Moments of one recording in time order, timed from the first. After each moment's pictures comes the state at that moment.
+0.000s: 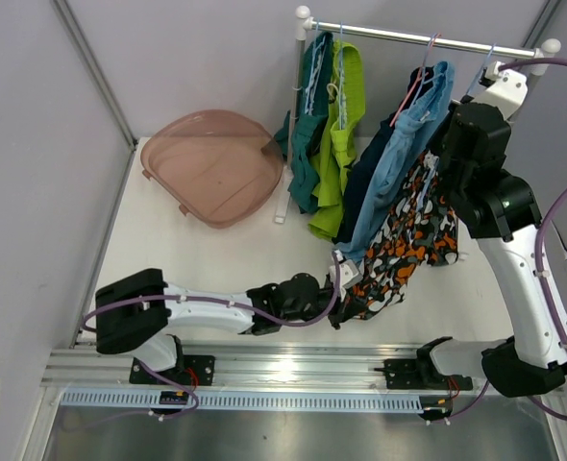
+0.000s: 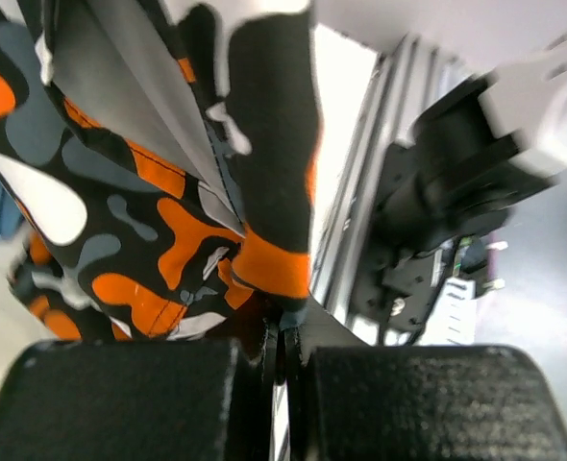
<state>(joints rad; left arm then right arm) -1.29 1.53 0.76 0.56 0.04 -0.30 0.43 1.27 1.81 -0.66 0.74 0.31</state>
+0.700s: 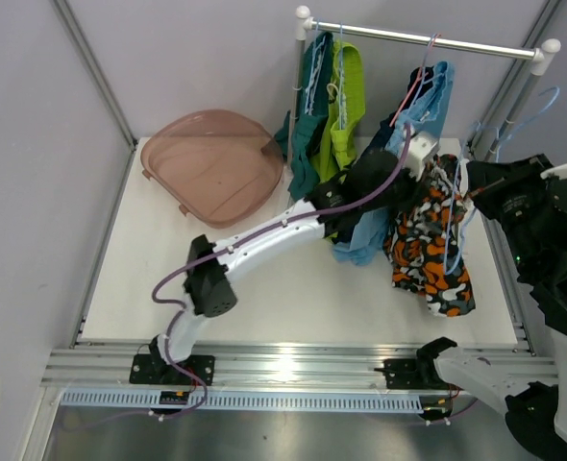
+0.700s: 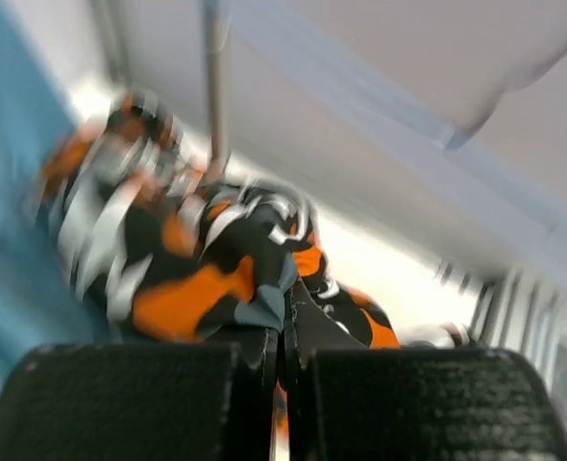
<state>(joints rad) -1.08 2.21 2.37 -0.31 0.03 -0.19 0.46 0.93 1.80 -0.96 0.52 0.77</state>
